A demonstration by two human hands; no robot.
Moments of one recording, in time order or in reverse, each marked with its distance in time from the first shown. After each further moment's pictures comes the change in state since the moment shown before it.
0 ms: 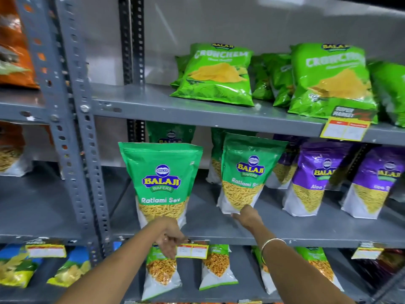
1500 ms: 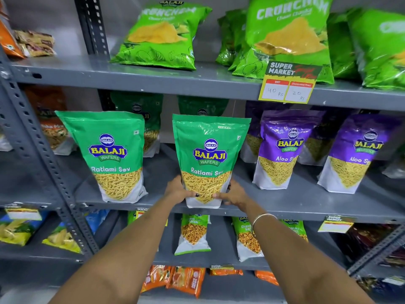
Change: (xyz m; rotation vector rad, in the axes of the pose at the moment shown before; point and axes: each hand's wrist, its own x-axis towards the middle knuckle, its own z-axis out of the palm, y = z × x) left_hand 0.035 0.128 0.090 -0.318 0.761 0.380; right_hand 0.014 0.091 -0.059 0.461 -0.272 -0.164
